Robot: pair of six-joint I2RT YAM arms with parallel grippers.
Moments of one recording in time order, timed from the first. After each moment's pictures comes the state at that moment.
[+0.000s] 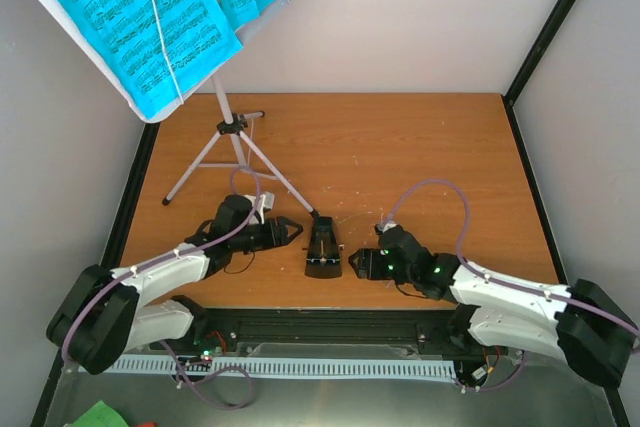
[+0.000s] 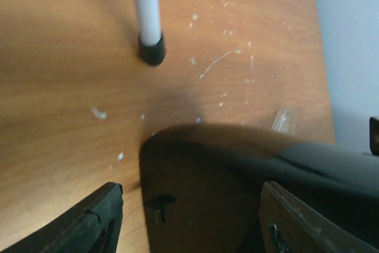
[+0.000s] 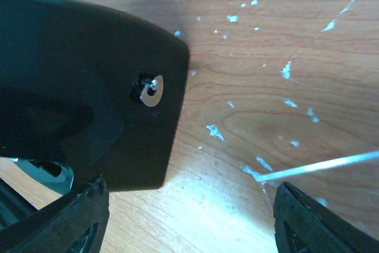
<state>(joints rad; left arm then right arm) -0.53 1.16 0.39 0.15 0.44 -0.77 0.91 0.97 0.36 -0.19 0.00 0.82</state>
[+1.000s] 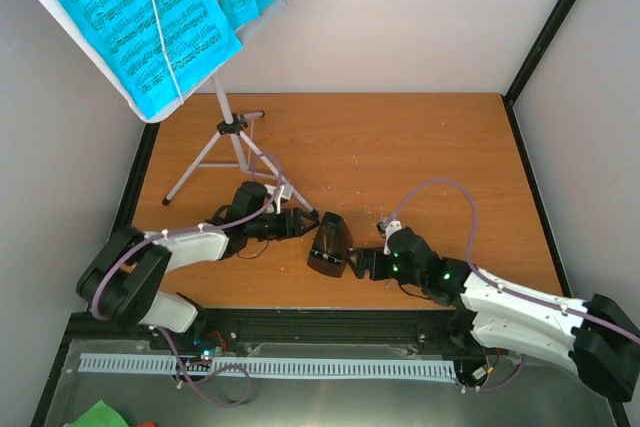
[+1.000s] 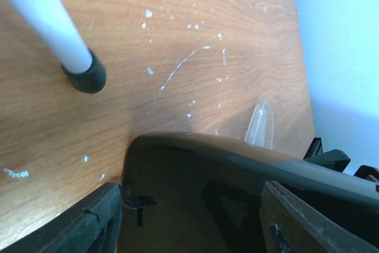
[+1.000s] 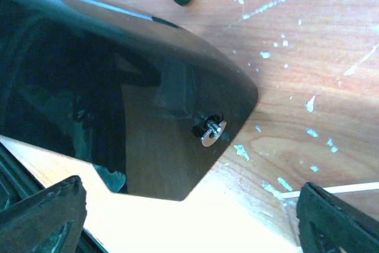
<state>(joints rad) -0.54 1.46 0.50 0.30 0.59 -0.76 0.91 0.93 0.32 -0.08 -0.02 0.76</state>
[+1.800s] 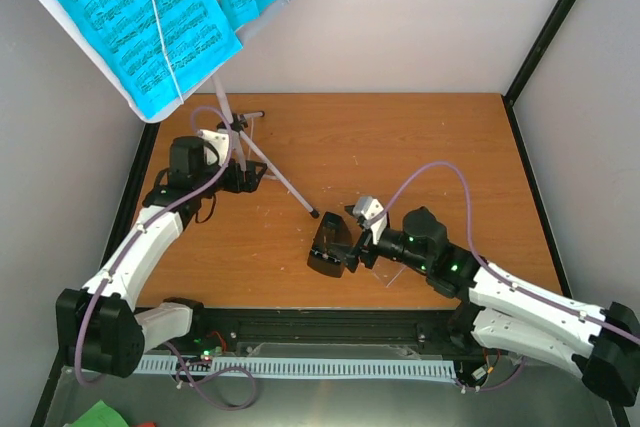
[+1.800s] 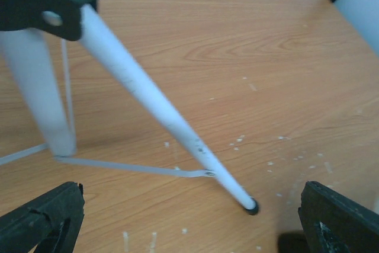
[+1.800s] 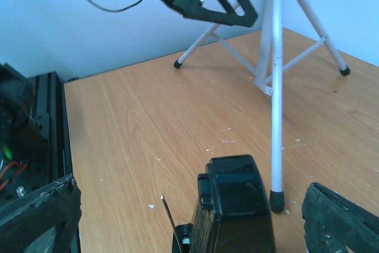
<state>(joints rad) -0.16 1.14 0.84 -0.28 0.41 -0.15 0.91 0.82 0.49 0.11 -0.21 0.03</state>
